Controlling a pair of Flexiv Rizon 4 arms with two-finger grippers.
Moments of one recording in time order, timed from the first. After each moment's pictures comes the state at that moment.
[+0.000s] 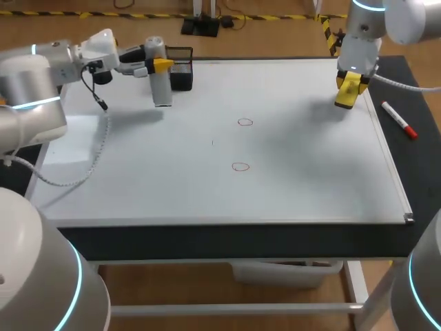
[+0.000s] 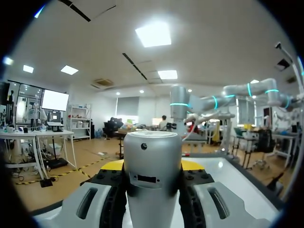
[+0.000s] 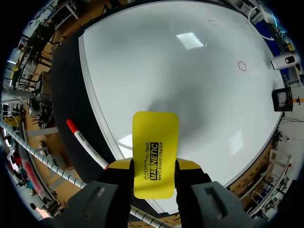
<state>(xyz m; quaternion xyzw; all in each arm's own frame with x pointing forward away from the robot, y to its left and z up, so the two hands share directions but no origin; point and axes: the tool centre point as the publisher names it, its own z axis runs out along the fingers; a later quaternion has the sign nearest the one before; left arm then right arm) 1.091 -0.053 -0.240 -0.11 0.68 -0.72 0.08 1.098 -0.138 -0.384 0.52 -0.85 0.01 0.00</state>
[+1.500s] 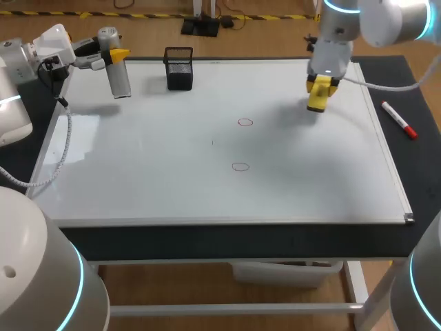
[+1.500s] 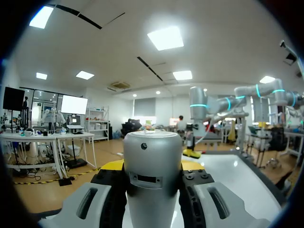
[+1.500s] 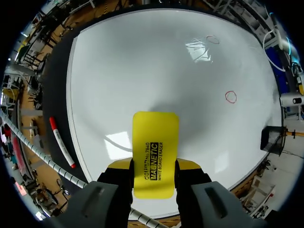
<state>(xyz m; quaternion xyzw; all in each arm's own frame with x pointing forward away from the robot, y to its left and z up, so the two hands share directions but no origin) 1.115 0.051 -0.231 -0.15 0.67 -0.71 0.15 1.085 -0.036 -0.383 0.61 -0.79 -0.01 -0.01</state>
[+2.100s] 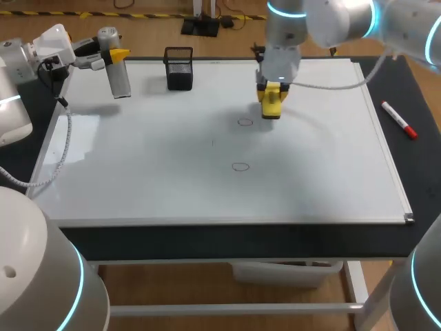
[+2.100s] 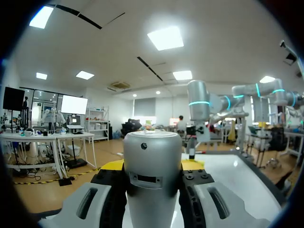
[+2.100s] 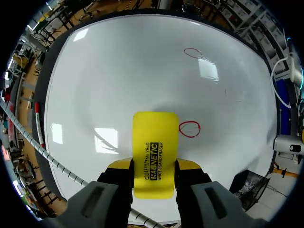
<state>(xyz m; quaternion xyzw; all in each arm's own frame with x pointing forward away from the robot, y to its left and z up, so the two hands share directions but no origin) 1.115 0.051 -0.231 -0.15 0.67 -0.71 0.15 1.070 0.094 -0.394 0.70 -0.71 -0.03 0.00</state>
